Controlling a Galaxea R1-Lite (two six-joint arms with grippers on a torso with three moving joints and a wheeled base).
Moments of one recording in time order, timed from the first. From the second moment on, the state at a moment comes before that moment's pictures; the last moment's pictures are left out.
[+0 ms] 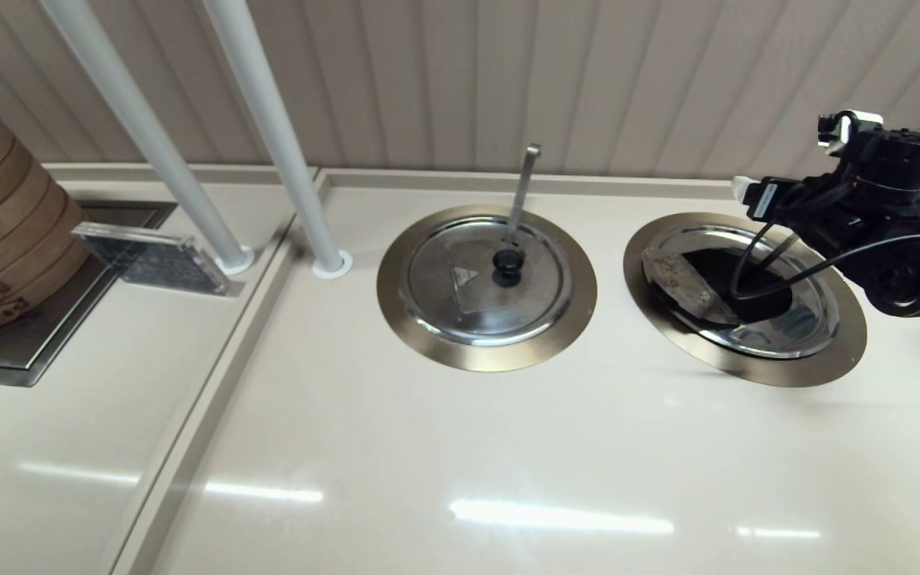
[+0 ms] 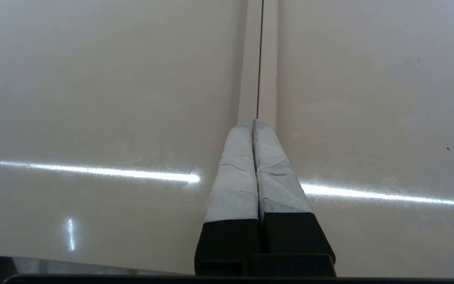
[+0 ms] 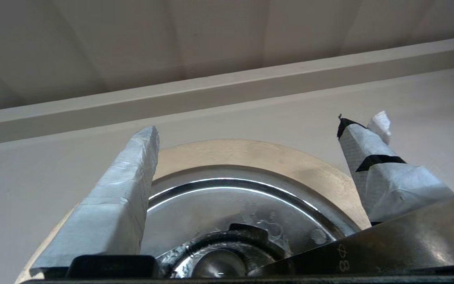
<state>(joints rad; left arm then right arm) 0.00 0.00 -0.03 0.07 0.00 0.01 -0.06 1.98 -1.34 -0.69 -0.20 0.08</state>
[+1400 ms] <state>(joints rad) 0.00 0.00 -0.03 0.07 0.00 0.01 -0.01 2.03 -1.38 -0.70 -0.23 0.04</state>
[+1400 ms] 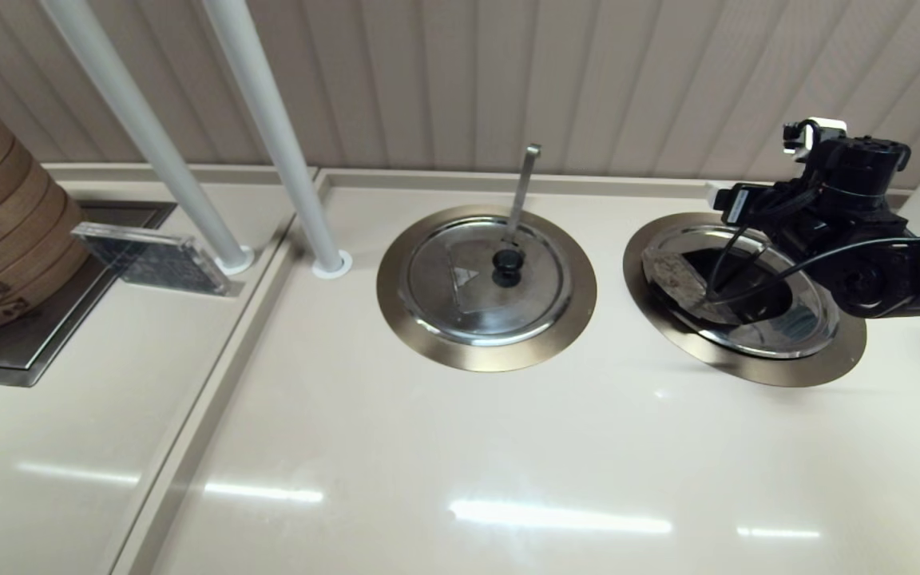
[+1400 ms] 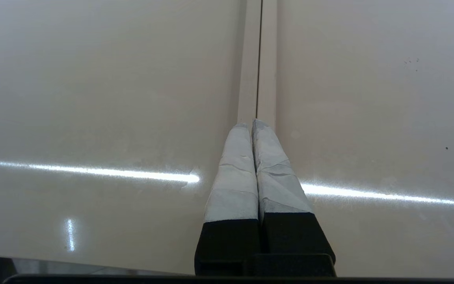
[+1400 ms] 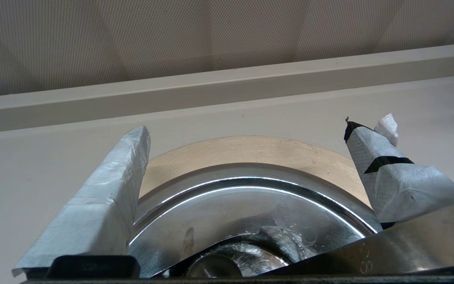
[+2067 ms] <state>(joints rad) 0.00 0.00 -0.03 0.07 0.00 0.01 -0.04 2.00 -1.26 -0.67 -0.23 0.04</state>
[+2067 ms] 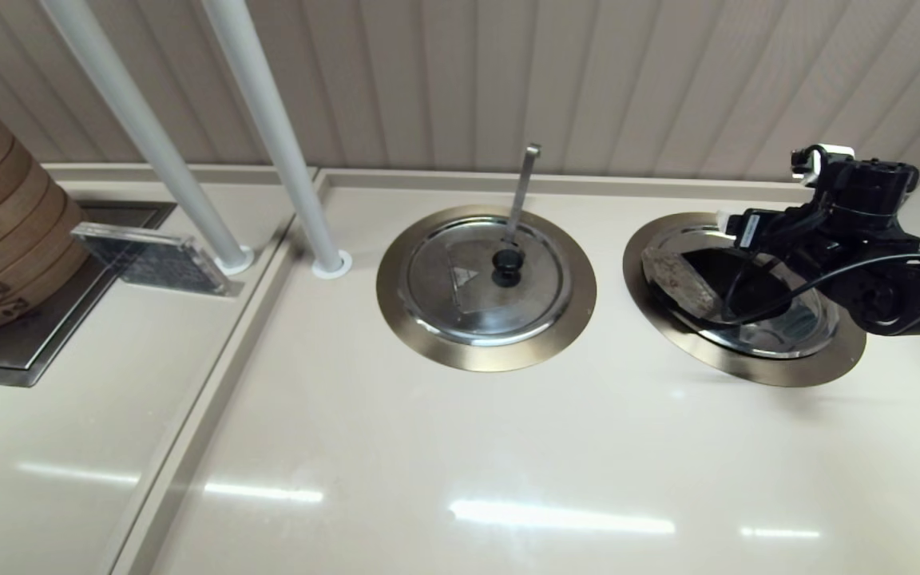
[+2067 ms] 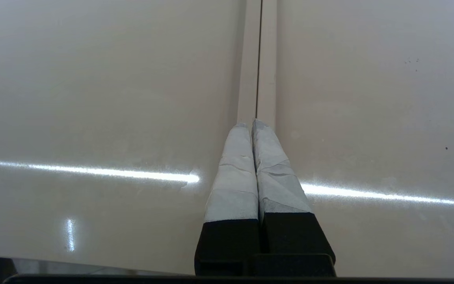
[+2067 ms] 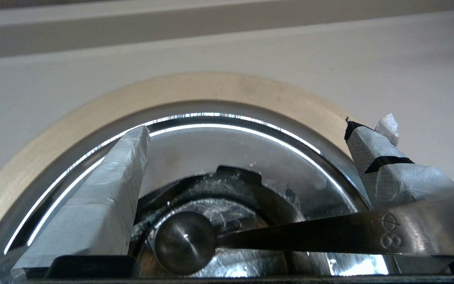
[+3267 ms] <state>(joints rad) 0.00 0.00 -0.03 0.07 0.00 0.01 0.04 2.06 -1.37 -0.60 -0.23 0.02</state>
